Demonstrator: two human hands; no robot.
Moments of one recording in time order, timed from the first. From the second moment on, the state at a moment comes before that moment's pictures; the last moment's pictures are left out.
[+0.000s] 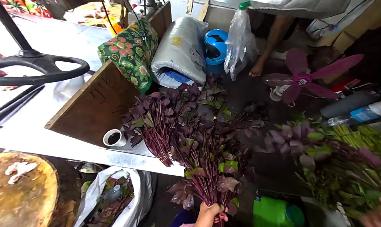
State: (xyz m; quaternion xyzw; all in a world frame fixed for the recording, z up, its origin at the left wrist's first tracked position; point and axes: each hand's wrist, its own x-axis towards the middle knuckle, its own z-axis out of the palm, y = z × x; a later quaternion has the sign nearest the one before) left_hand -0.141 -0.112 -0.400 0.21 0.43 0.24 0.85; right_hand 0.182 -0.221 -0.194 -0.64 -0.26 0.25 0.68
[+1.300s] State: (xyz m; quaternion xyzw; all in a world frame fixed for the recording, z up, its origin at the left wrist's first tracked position) left_hand -0.102 -0.117 -0.396 0.19 0.42 0.20 0.86; right_hand 0.019 -0.207 -0.335 -0.80 -0.37 0.31 0.36
